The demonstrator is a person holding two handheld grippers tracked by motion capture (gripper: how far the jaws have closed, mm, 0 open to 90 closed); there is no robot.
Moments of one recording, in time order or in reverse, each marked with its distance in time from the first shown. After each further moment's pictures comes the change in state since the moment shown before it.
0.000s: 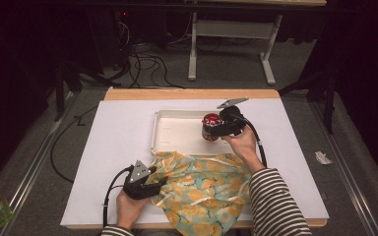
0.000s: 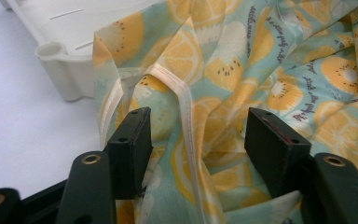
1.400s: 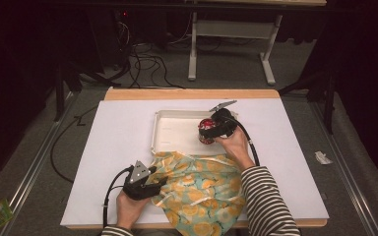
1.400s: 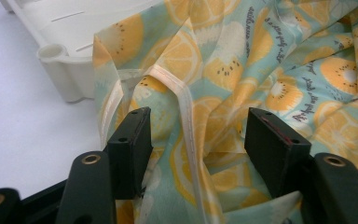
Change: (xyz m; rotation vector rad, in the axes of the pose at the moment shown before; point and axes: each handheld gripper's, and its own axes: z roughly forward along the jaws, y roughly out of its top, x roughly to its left) left arm -0.001 0.000 -0.001 -0.004 0.001 0.000; right arm -0.003 -0.007 0.043 0.088 -0.014 0.023
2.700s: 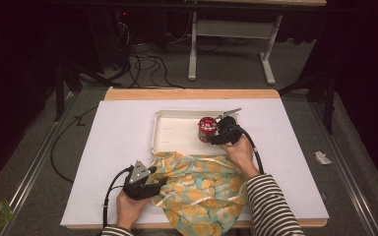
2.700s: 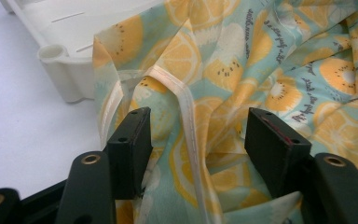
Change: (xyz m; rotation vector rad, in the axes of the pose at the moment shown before) left arm 0.000 0.000 0.000 -0.007 0.002 -0.002; right arm -0.003 -0.028 -0.002 0.071 -0.023 0.038
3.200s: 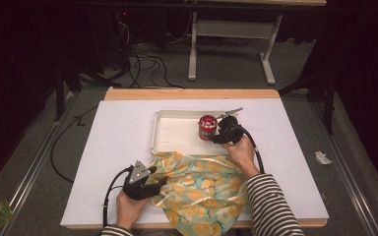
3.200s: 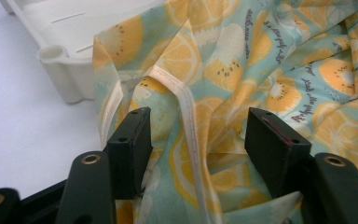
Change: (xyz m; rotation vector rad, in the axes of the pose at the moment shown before) left arm 0.000 0.000 -0.001 -0.004 -0.001 0.005; right arm -0.007 -0.002 0.002 0.010 -0.013 0.023
